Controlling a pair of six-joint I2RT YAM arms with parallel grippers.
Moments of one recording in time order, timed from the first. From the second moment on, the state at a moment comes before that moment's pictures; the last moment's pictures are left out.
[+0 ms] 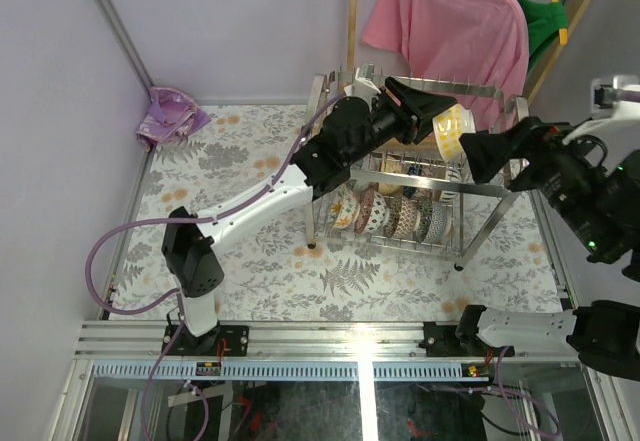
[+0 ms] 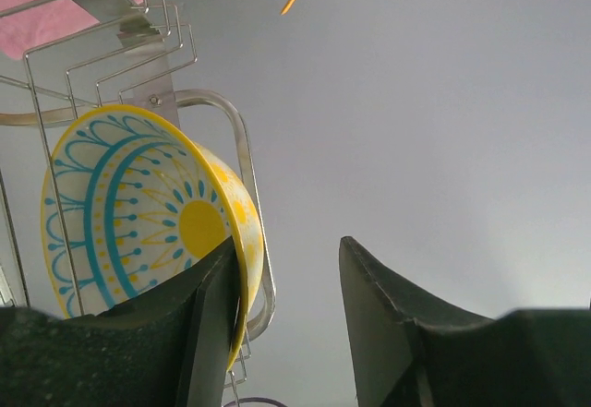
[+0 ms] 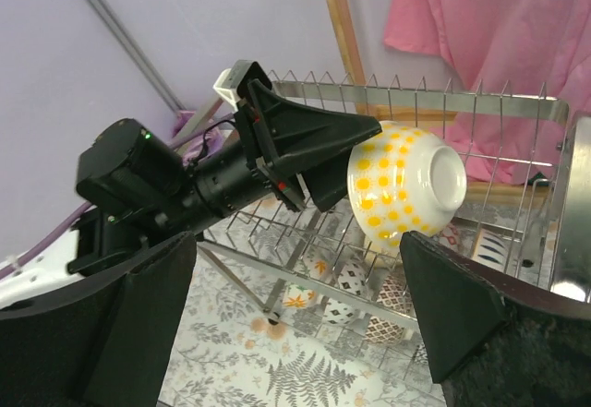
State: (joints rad) left arm -0.88 1.84 1.79 0.21 0.04 -1.51; right arm 1.06 1.02 2.07 -1.10 0.70 0.37
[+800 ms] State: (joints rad) left arm -0.85 1.74 1.73 0.05 0.01 -1.43; right arm 1.06 1.08 1.95 -1.07 0.73 0.33
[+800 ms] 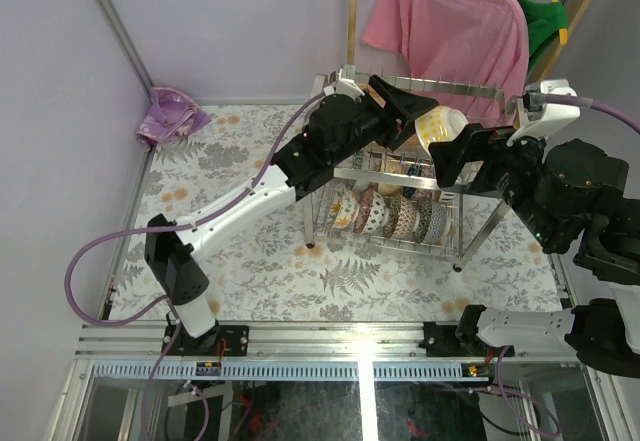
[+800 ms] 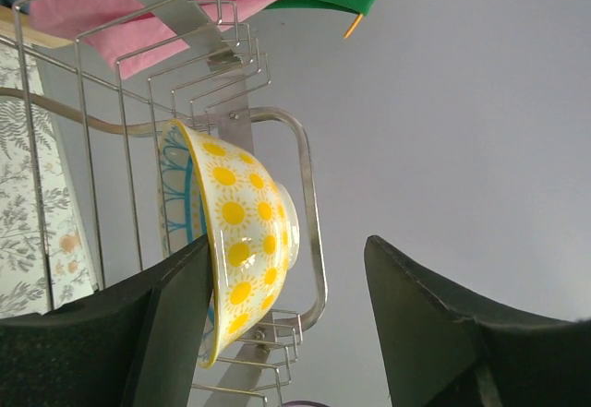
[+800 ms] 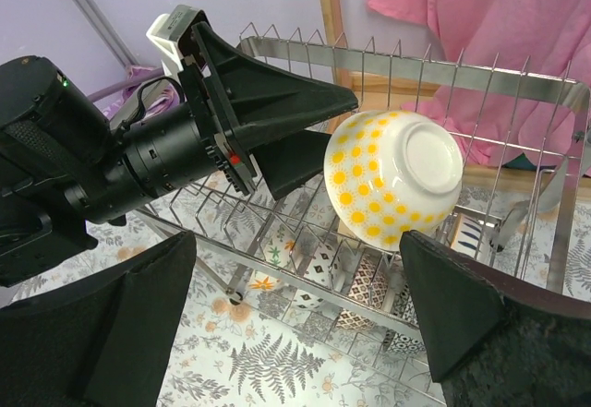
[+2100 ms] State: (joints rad) left arm -0.86 1.65 1.96 -0.49 -0.11 -0.93; right arm 1.06 0.95 1.69 -0.97 0.64 0.34
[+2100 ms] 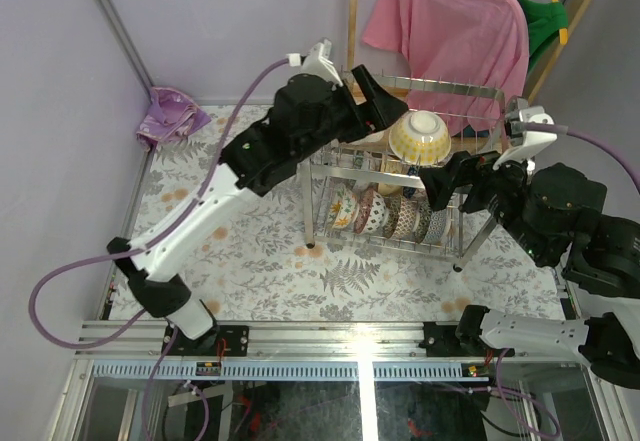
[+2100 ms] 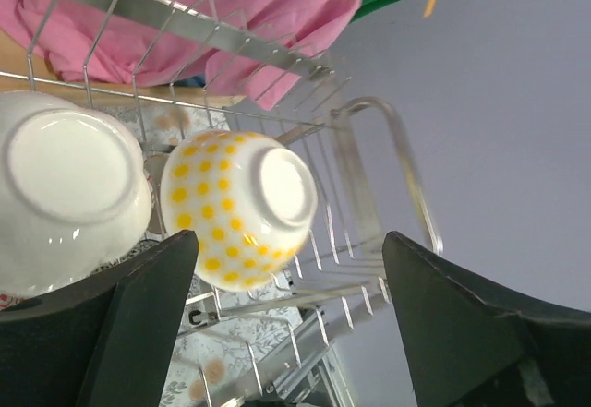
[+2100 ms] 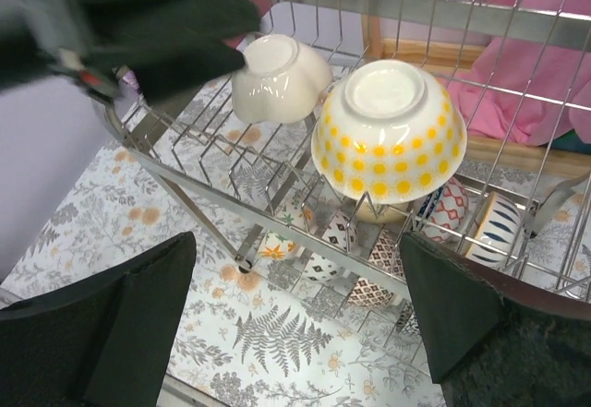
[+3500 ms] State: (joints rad) left arm -1.06 0.79 0.89 -0.56 -0.51 -0.65; right arm 1.08 0.45 1.46 -1.15 1.06 0.55
